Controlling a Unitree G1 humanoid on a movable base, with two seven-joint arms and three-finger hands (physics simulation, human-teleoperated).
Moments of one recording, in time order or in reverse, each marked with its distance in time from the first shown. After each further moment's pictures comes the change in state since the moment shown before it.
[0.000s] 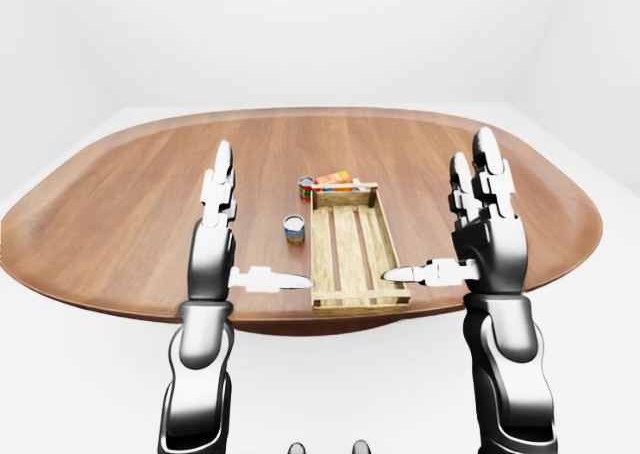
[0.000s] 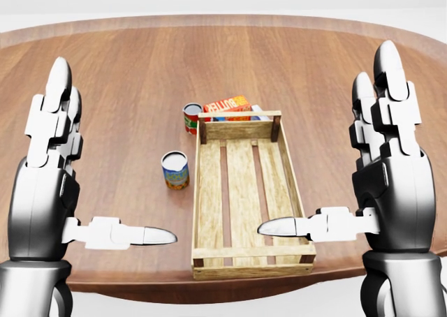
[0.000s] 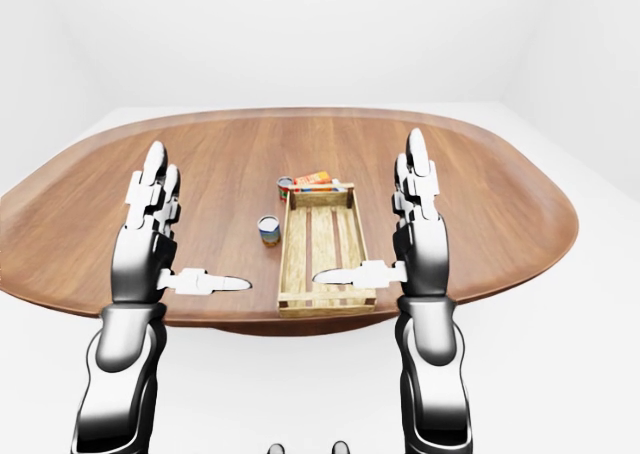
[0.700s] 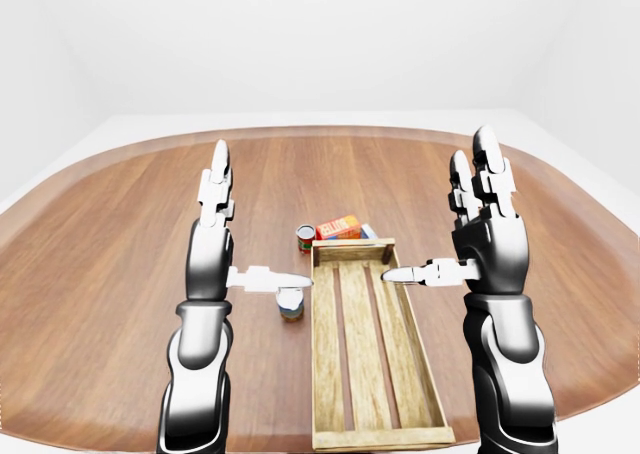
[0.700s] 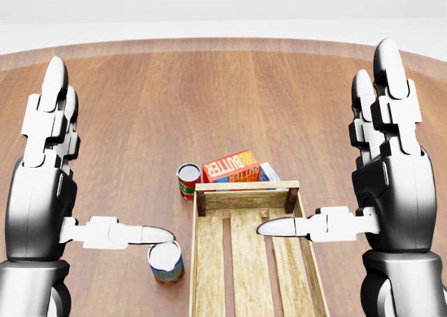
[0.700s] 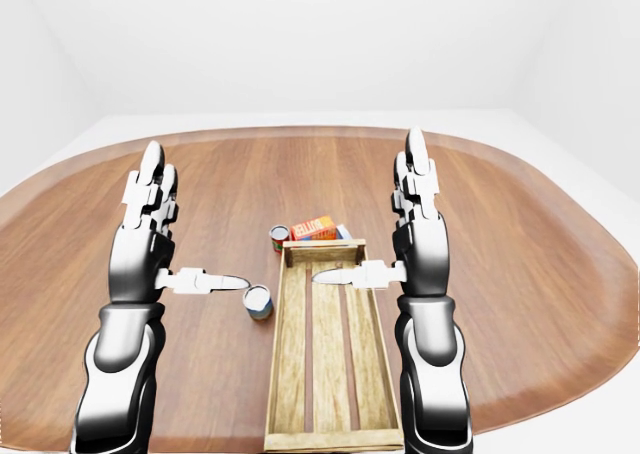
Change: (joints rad) left arm 0.000 0.000 0.006 -0.003 0.000 0.000 0.004; right arm -0.003 -0.001 0.002 -0.008 0.000 0.000 0.004
